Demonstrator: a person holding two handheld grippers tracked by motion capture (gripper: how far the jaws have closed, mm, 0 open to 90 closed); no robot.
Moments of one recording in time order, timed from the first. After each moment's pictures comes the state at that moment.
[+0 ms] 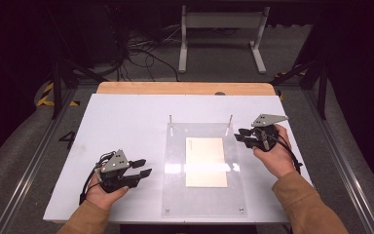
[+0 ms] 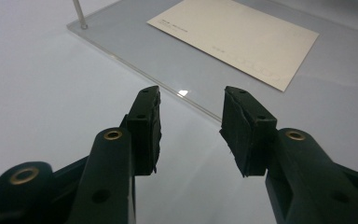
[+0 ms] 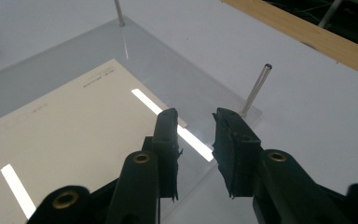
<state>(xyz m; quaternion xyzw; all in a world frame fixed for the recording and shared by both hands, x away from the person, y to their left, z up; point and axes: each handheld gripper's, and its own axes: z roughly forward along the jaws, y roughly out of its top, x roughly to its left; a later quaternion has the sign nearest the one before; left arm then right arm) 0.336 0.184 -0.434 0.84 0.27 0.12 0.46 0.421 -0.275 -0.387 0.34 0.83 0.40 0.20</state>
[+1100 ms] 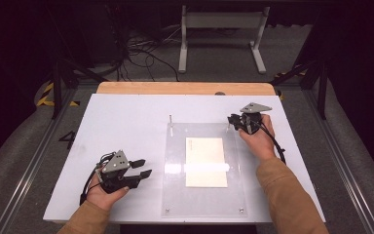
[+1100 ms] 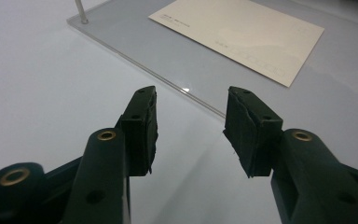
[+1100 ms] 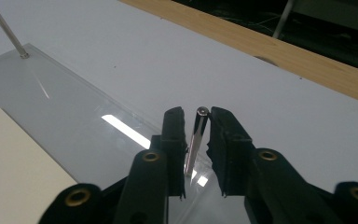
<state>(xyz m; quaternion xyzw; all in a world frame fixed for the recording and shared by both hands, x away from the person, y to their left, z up) 0.338 0.182 -0.438 0.84 0.27 0.12 0.46 0.492 -0.261 -0.428 0.39 0.78 0.41 0.26</state>
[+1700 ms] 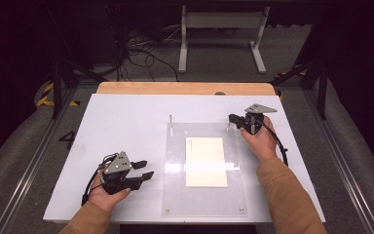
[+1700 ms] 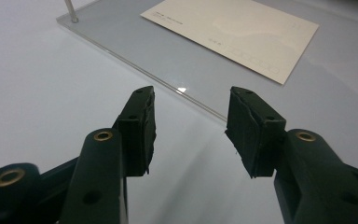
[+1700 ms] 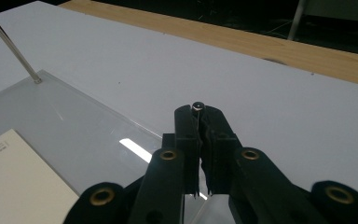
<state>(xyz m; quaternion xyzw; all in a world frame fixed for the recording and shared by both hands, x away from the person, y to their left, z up) 0.335 0.178 -0.441 0.84 0.26 0.12 0.46 0.498 -0.273 -0.443 0.41 0.75 0.47 0.22</state>
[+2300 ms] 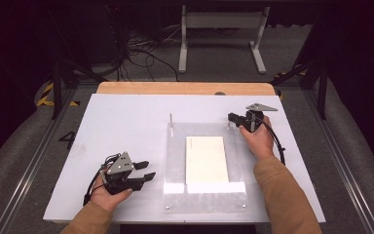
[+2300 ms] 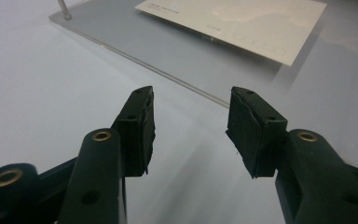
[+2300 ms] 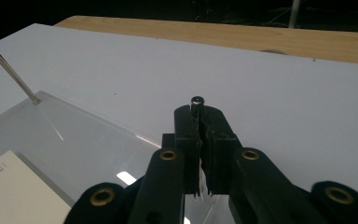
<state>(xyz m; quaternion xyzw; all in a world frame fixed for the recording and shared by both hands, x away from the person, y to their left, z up) 0.337 0.173 -0.444 0.84 0.26 0.11 0.46 0.507 -0.275 -0.448 0.45 0.72 0.49 0.19</state>
